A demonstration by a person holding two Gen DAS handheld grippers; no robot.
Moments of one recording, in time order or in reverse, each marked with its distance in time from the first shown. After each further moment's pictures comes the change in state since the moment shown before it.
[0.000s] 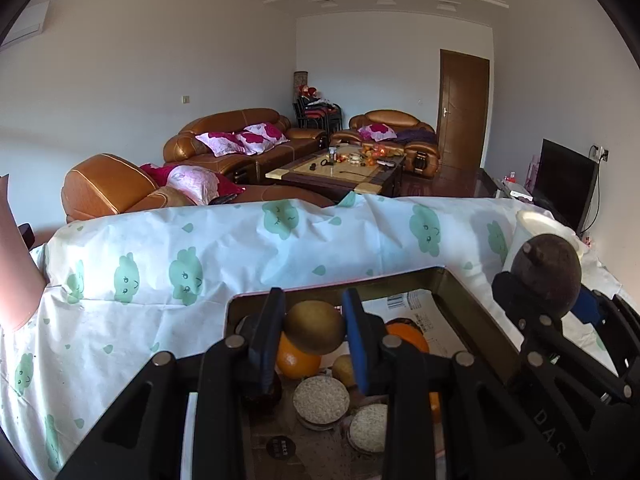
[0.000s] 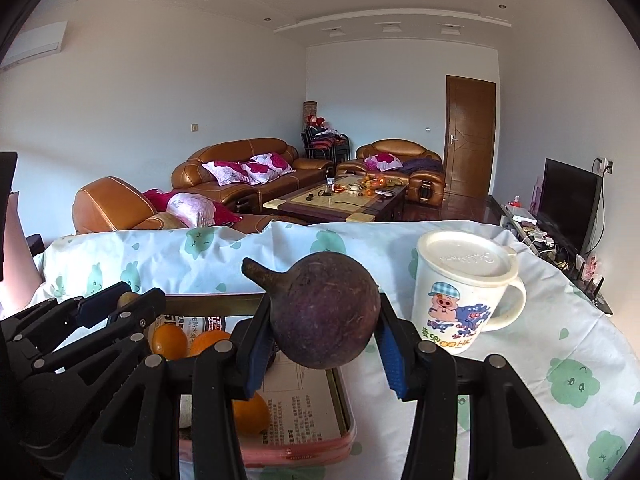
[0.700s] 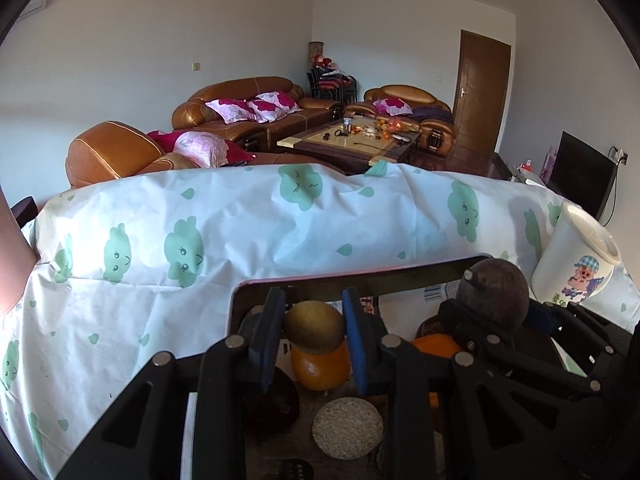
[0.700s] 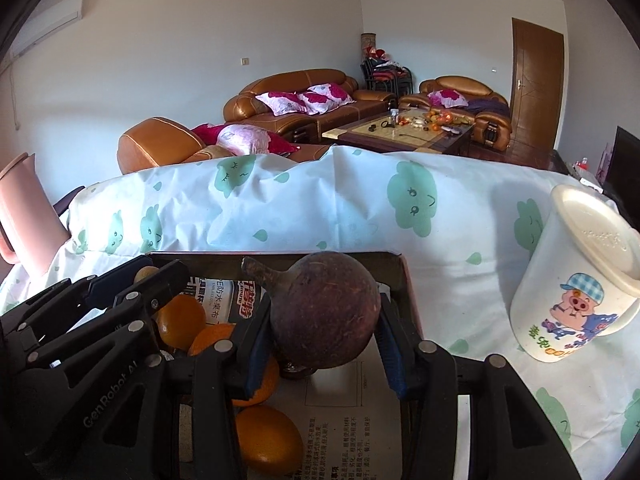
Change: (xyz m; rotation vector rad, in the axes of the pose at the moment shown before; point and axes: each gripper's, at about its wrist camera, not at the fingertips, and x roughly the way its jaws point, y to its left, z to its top) left arm 0.041 0.013 -0.003 -0.040 0.113 0.035; right arm 0.082 0.013 -0.004 -0.034 0.275 0.250
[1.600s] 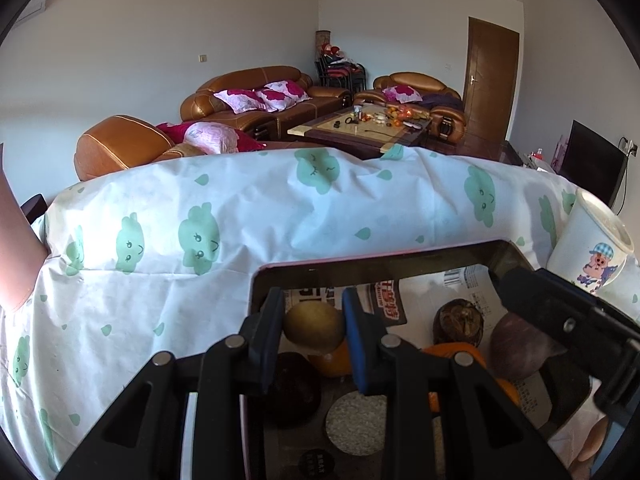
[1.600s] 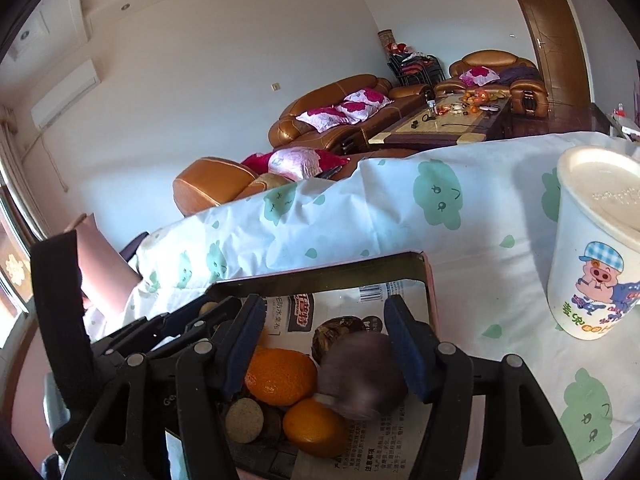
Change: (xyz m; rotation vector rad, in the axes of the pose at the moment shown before) left arm 0.004 0.007 -0.003 0.021 0.041 0.049; right arm -0.024 -0.027 -0.001 0.183 -0.061 0.276
